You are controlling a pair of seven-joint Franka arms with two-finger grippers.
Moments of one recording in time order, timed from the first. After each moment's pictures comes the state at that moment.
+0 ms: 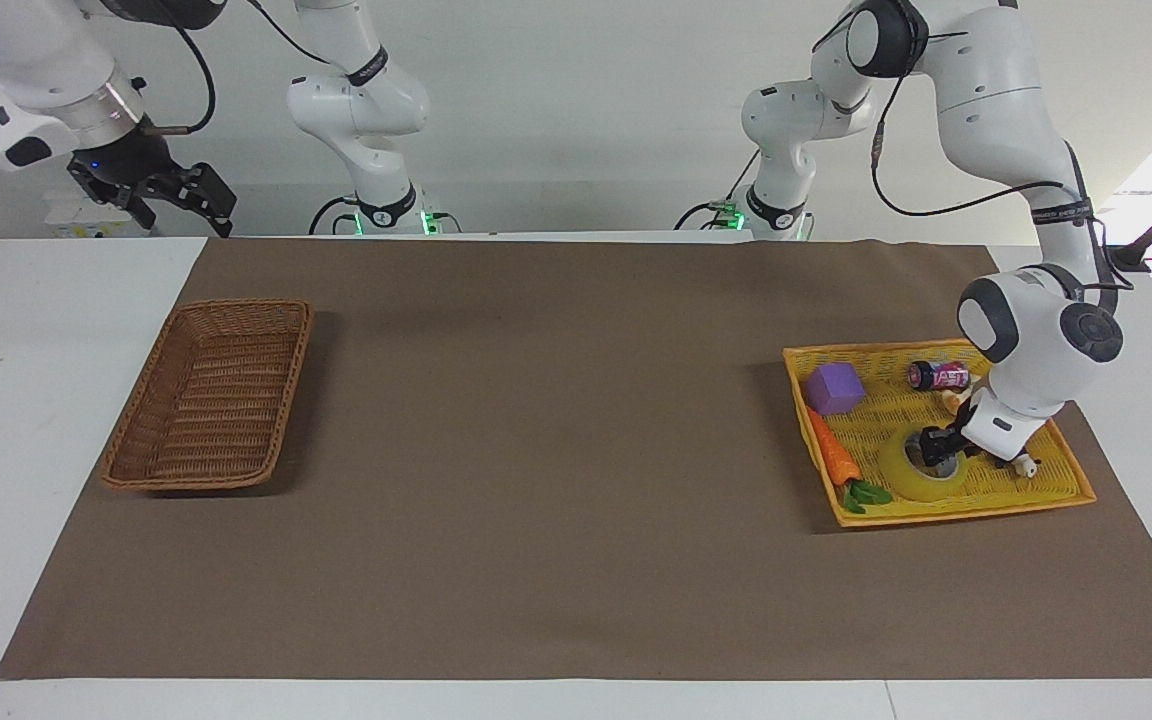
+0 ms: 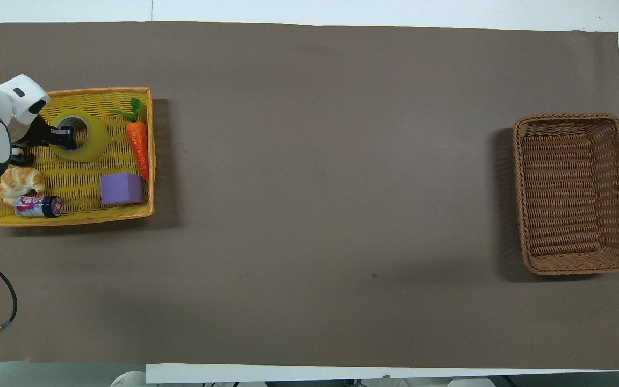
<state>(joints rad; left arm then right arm) 0.05 0.41 0.02 -1.84 0.02 2.25 0.12 -0.01 -0.04 -0.13 -1.53 -0.05 1.33 0.00</state>
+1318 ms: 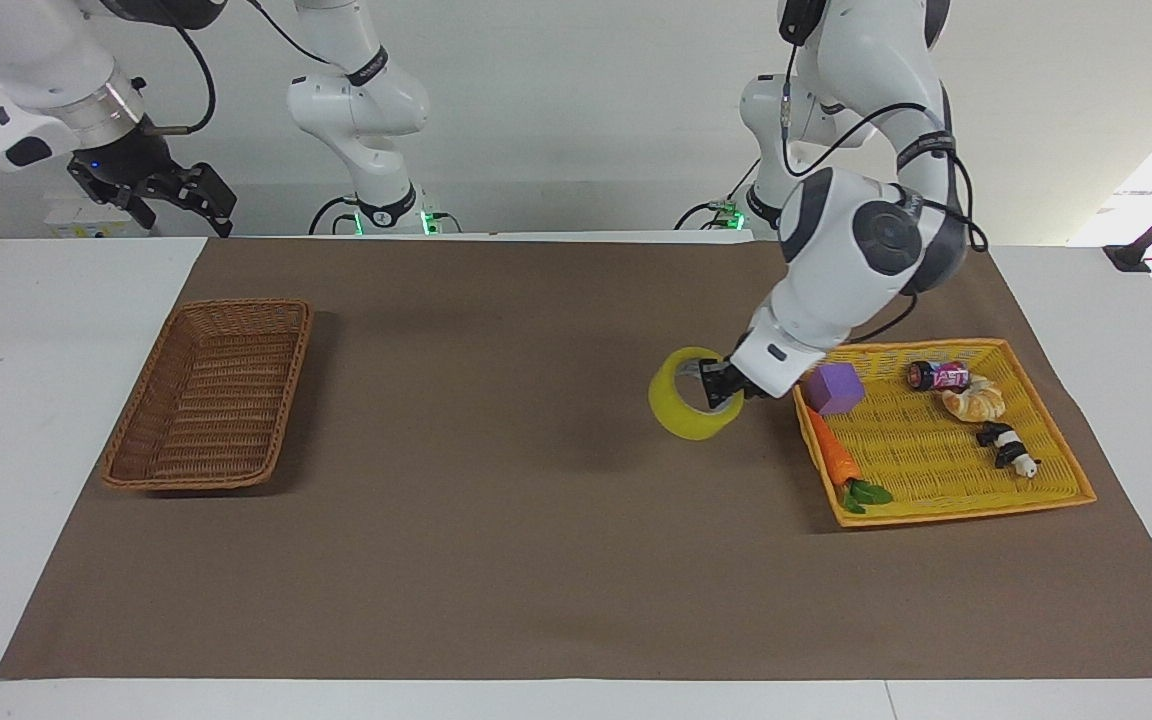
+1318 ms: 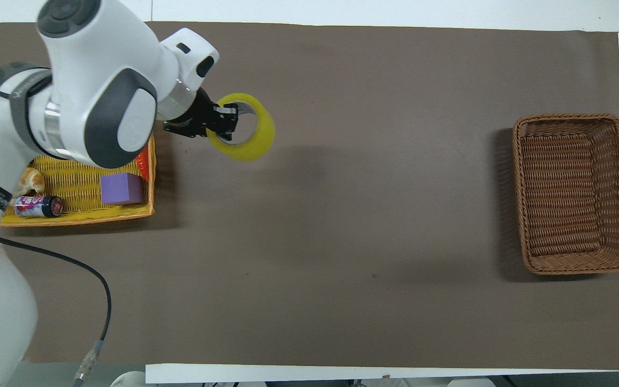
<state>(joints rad) -0.51 0.35 0.00 -1.51 -0.24 1.85 -0.41 -0.01 -0.04 -0.13 -1.53 -0.05 1.33 0.00</state>
